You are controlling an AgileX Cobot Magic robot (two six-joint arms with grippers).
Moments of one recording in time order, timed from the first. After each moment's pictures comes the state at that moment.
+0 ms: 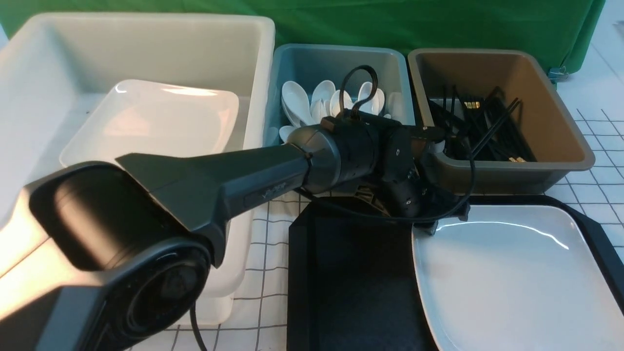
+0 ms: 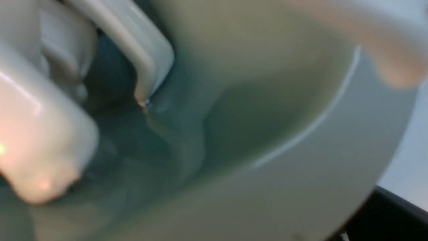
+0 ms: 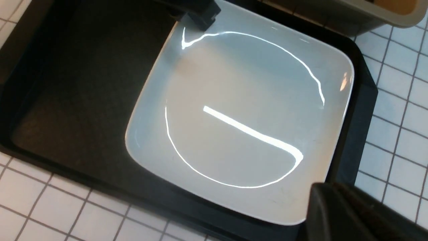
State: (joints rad) right arm 0.27 0.81 -1.01 0.01 1.18 -0.21; left arm -0.74 2.33 -1.88 -0.21 0.66 -0.21
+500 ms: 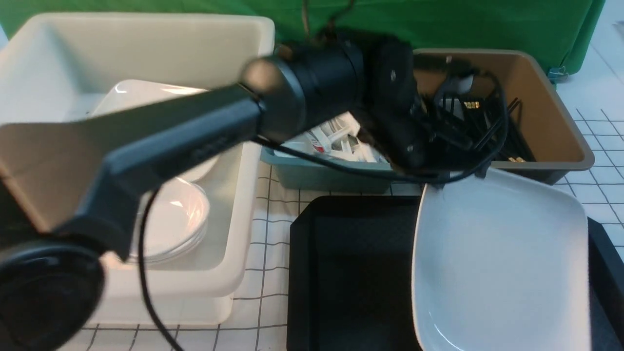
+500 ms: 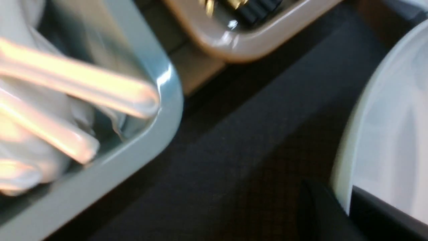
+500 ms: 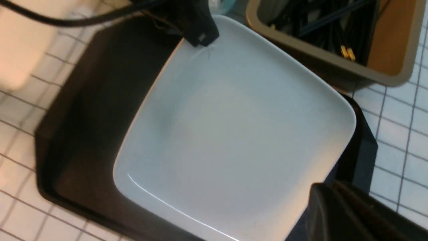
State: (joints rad) right arm 0.27 0.81 -1.15 0.10 1.16 -0.21; left arm -0.74 2.07 -1.88 -0.18 0.81 -0.06
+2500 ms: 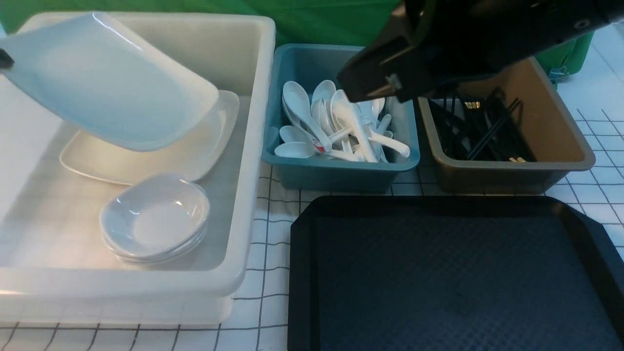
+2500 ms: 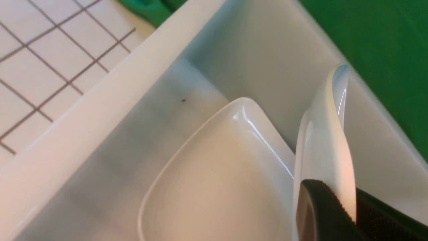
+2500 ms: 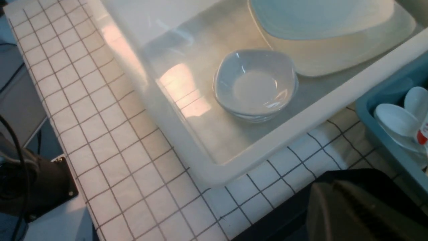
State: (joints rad) right arm 0.73 1.47 -1.70 0.36 1.08 -0.31; left arm 0.41 1.65 -1.21 -1.00 0.37 0.32
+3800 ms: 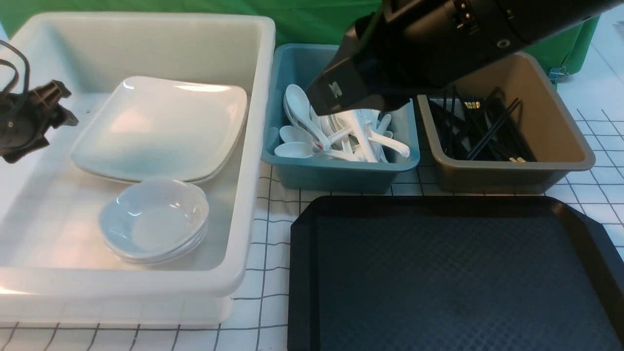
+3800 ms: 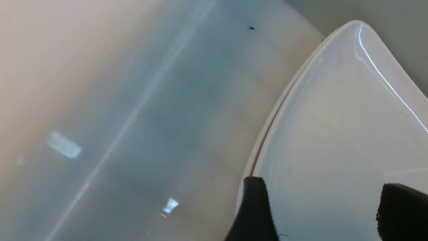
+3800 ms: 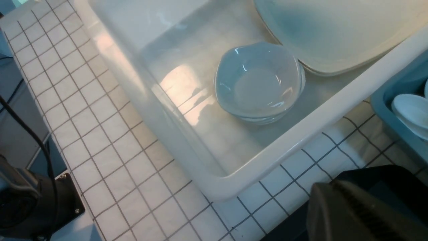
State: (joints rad) right arm 0.74 1.53 -1.70 0.36 1.03 -0.24; left arm 0.33 1.86 -1.19 -0.96 0.28 0.48
